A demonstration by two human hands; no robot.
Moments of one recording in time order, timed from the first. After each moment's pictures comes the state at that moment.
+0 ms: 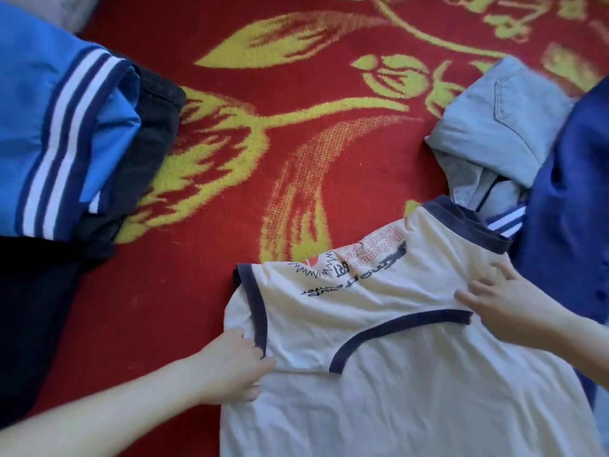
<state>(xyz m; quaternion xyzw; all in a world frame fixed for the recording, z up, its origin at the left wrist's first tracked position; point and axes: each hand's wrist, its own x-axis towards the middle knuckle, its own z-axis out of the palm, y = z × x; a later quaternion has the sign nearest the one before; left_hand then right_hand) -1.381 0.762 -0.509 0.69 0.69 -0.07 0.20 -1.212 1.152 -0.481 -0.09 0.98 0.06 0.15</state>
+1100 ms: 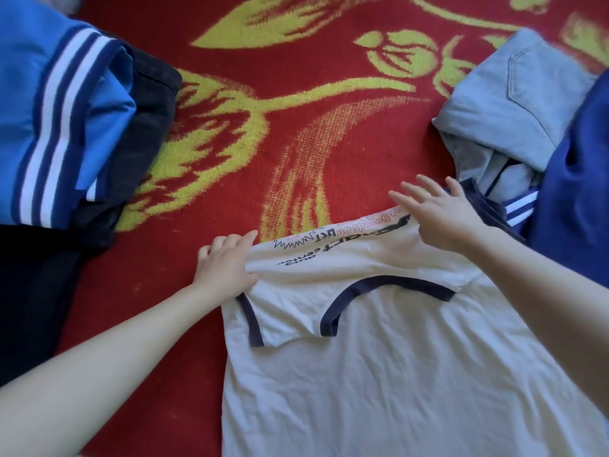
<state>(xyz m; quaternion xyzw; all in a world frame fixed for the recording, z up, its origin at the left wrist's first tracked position) -1.445 0.815 -0.513 0.24 0.91 -0.03 0.33 -1.334 1.125 -0.491 0.09 0.96 0.02 0.27</state>
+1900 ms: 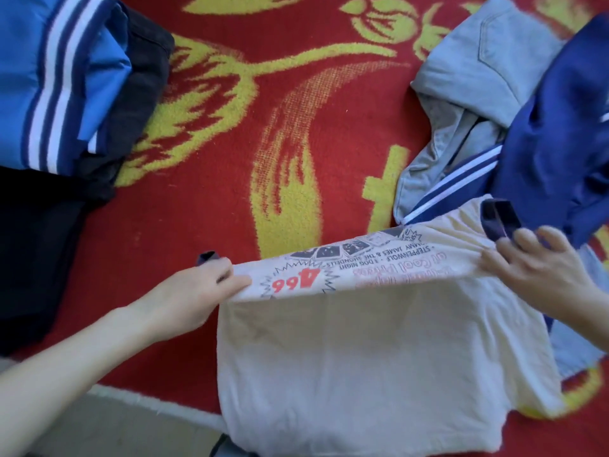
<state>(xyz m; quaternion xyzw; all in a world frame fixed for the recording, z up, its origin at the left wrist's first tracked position) -1.369 0.728 -0.454 0.59 0.78 0.04 0.23 -1.137 1.144 -0.440 -0.09 0.97 0.22 -0.02</state>
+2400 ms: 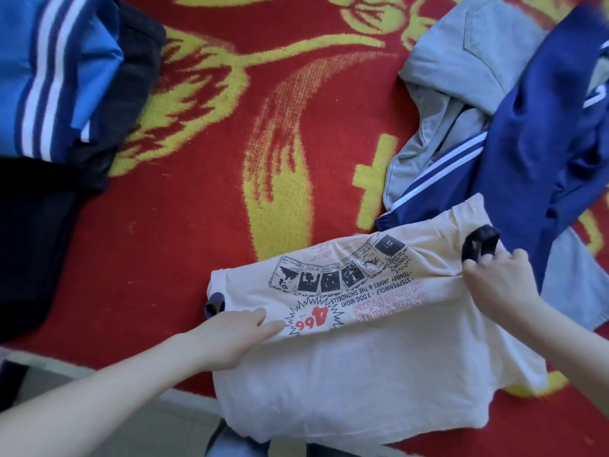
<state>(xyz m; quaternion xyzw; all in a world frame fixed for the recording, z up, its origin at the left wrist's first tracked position) -1.283 0.749 -0.479 0.55 0.70 -0.12 0.44 -1.117 1.094 -0.465 0.12 0.91 0.24 0.31</state>
